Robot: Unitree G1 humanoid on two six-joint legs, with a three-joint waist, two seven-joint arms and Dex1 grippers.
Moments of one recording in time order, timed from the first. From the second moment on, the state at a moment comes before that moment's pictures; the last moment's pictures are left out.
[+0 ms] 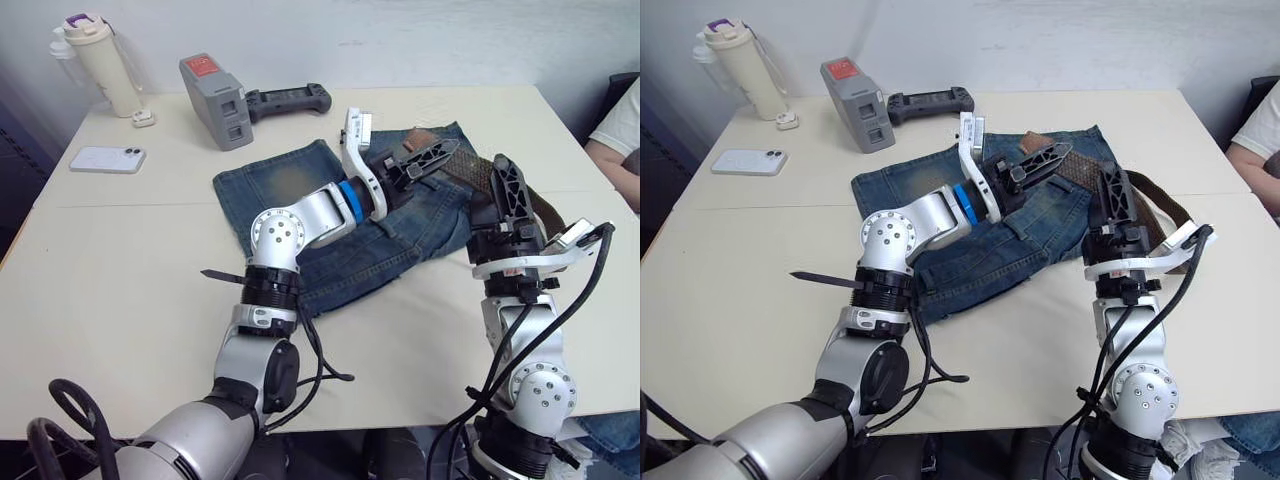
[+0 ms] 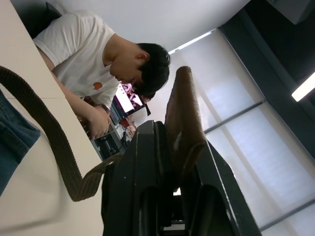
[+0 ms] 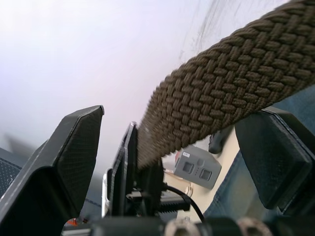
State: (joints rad) left arm -1.04 -0.19 0.26 0.40 -1.06 0.95 -0.14; right arm -0.24 0.02 -0.35 -0.51 1.46 0.35 -0.11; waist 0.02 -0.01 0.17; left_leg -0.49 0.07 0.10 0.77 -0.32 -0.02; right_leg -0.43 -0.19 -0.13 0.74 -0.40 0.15
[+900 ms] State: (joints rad) left arm -1.02 -0.19 0.22 0.41 -1.07 0.91 -0.16; right arm -0.27 -0.01 -0.29 -0.47 1.40 0.32 -0.14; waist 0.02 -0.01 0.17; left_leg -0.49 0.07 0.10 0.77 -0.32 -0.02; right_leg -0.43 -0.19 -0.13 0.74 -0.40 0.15
